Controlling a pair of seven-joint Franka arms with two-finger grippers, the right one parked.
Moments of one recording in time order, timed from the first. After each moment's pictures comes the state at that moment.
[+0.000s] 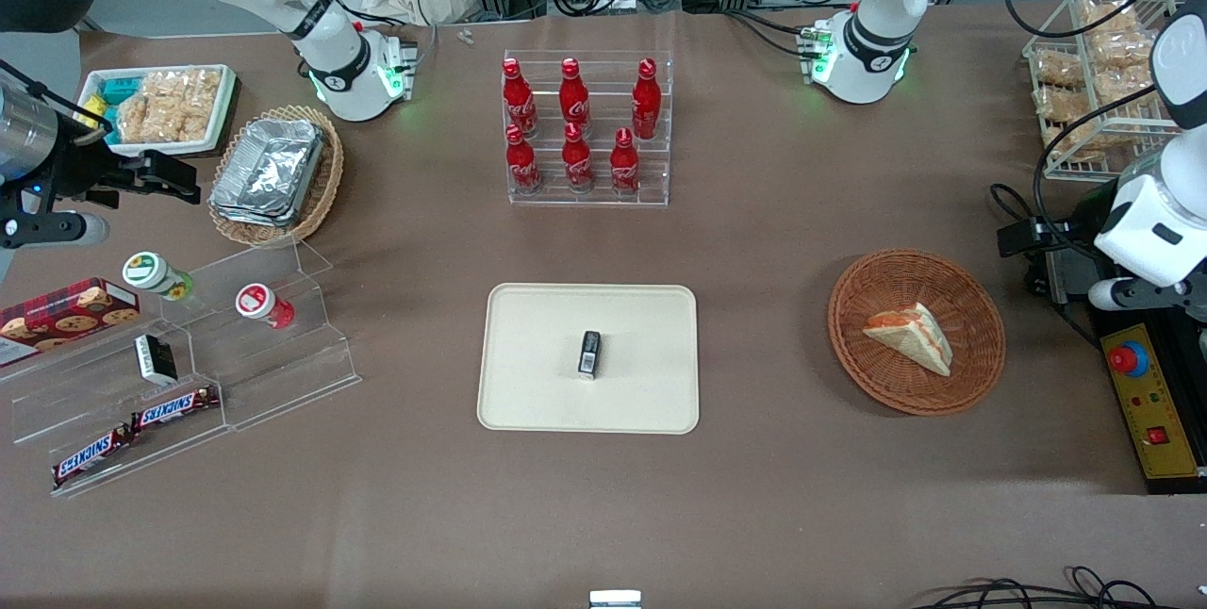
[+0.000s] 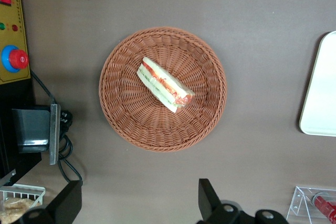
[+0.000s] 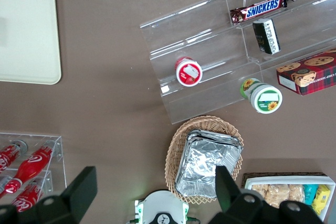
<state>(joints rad) 0.20 0.12 -0.23 -1.60 0.03 1.65 -0.09</state>
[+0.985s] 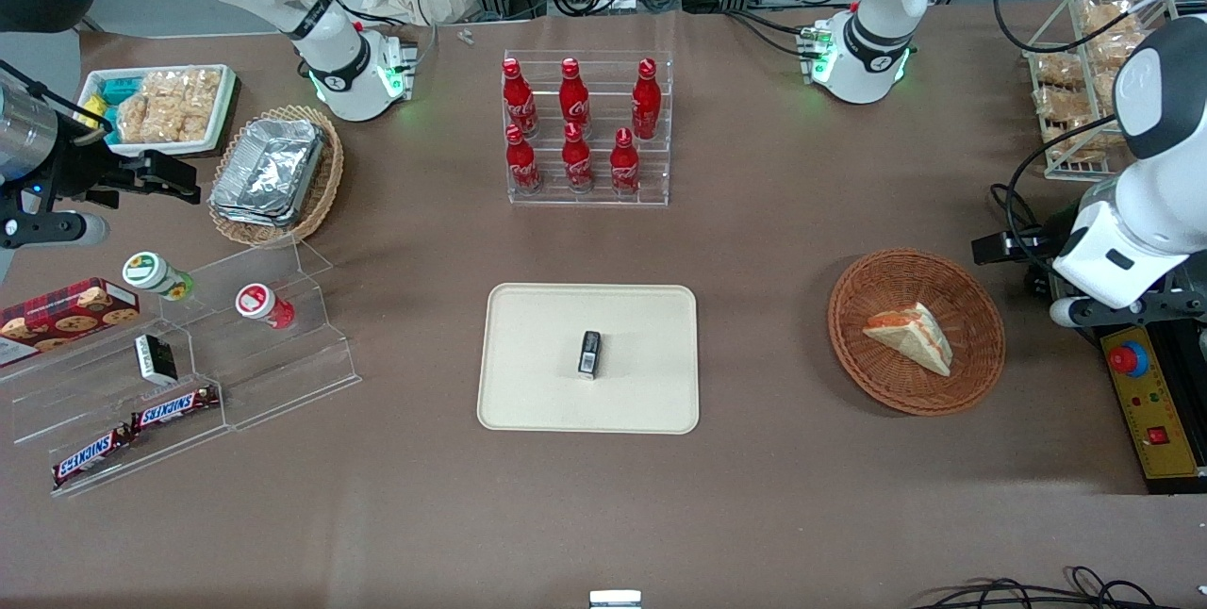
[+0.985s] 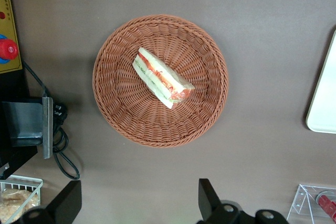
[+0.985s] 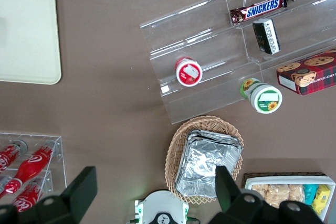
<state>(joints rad) 0.17 0.17 -0.24 -1.59 0.06 1.63 -0.14</state>
